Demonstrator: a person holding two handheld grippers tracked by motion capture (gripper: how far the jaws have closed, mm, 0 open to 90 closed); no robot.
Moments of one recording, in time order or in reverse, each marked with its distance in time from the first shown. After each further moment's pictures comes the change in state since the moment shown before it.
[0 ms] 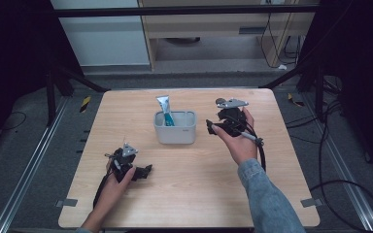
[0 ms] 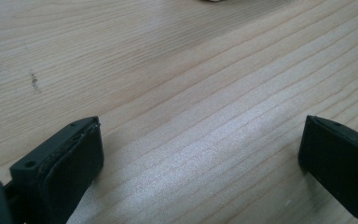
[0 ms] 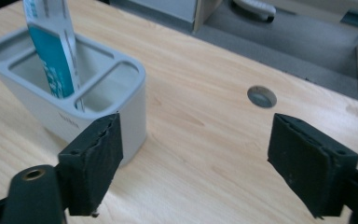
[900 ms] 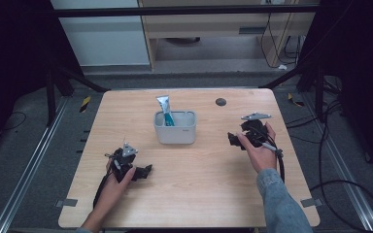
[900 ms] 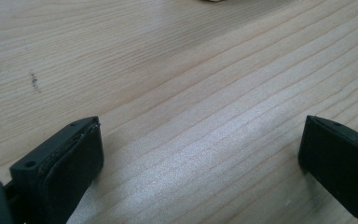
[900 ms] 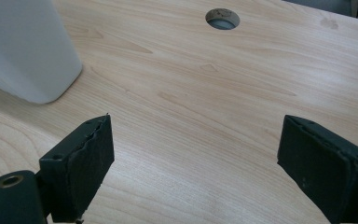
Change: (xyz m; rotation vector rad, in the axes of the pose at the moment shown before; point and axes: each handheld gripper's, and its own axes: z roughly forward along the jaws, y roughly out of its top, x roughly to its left) left arm 0.000 0.000 0.000 0.000 0.000 0.000; right arm -0.057 -0.069 0.007 0.108 -0.034 0.107
